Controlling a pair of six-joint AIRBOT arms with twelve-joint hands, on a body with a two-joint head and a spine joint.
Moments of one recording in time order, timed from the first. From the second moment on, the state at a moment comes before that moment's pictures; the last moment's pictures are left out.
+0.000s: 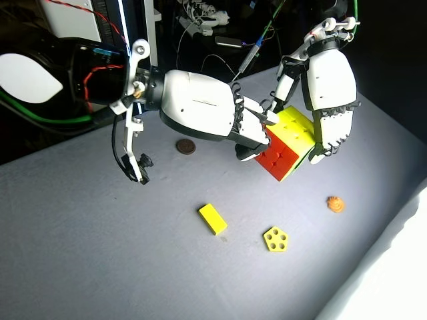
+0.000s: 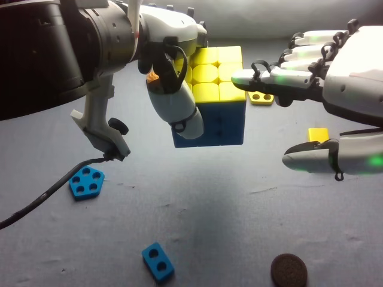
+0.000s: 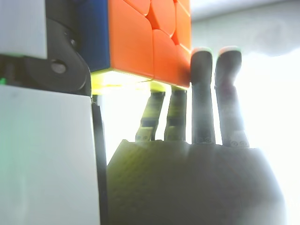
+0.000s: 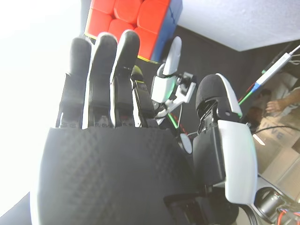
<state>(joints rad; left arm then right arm) -0.02 -1.14 0.90 -2.16 -0.72 2.97 -0.43 -0.75 0.77 -0.23 0.48 -0.92</state>
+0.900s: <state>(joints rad) -0.02 -1.14 0.90 -2.16 -0.72 2.98 -0.49 -0.78 0.77 -0.22 0.51 -0.97</state>
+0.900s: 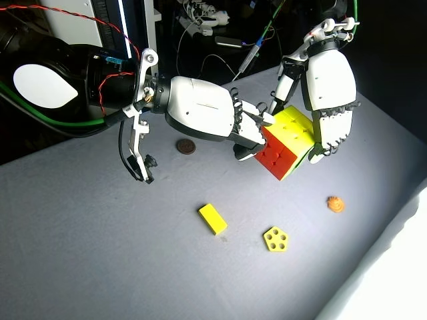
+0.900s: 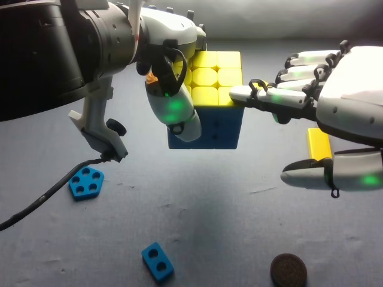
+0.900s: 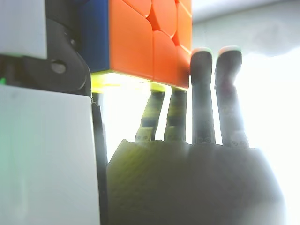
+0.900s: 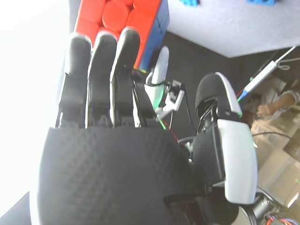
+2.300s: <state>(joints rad) -0.02 -1.14 0.90 -2.16 -0.73 2.98 -0.54 -0.81 0.77 -0.21 0.49 -0.97</state>
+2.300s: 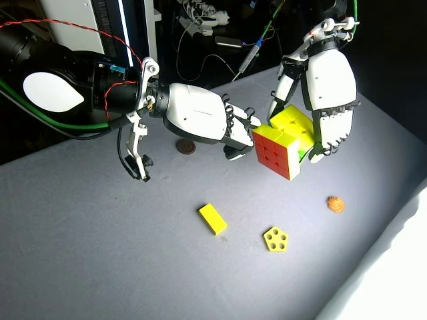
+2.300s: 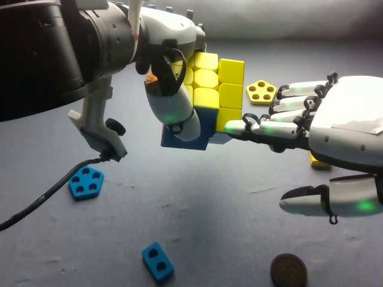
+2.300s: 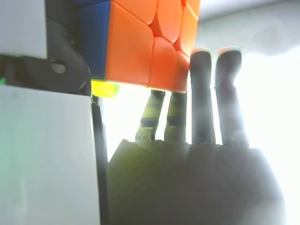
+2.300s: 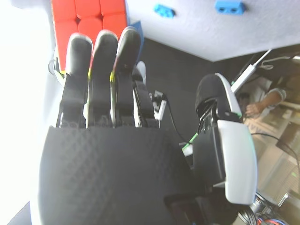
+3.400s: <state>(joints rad) -0.02 -1.14 0.90 -2.15 -0.74 2.98 -0.52 -0.85 0.79 -0.10 0.44 -1.01</state>
